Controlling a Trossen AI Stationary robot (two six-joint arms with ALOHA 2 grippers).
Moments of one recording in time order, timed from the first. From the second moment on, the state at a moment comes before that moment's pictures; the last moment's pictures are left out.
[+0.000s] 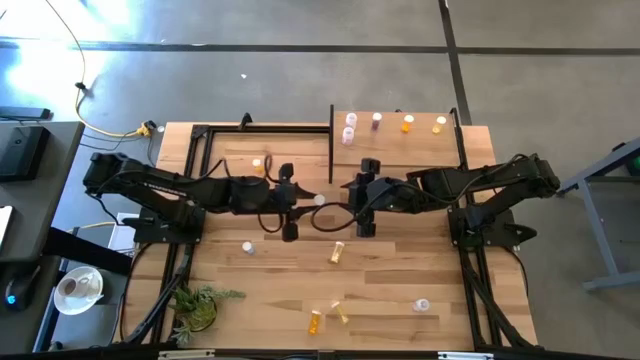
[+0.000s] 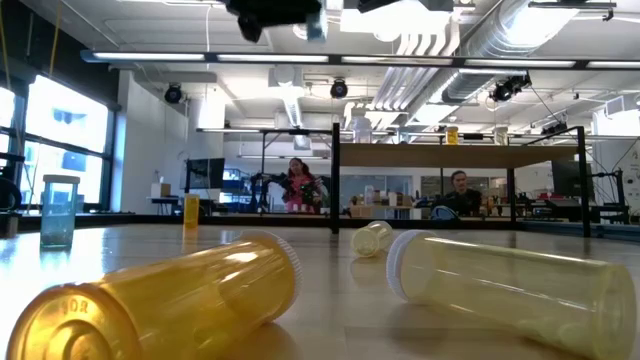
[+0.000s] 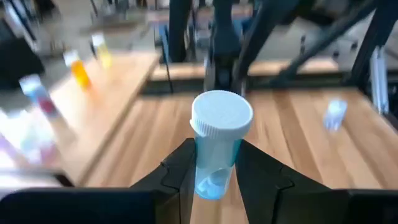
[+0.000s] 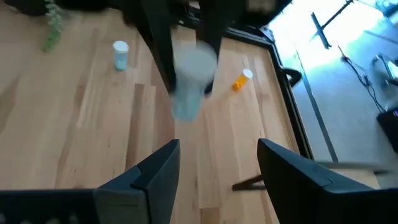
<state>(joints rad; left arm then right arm) -0.01 1.32 0.91 0.10 -0.26 0.04 0.19 1.45 1.41 -0.64 0.41 -0.13</state>
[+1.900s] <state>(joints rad) 0.00 1.53 0.91 0.37 -0.32 -0.01 0.07 1.52 1.41 -0.60 0.12 -0.11</state>
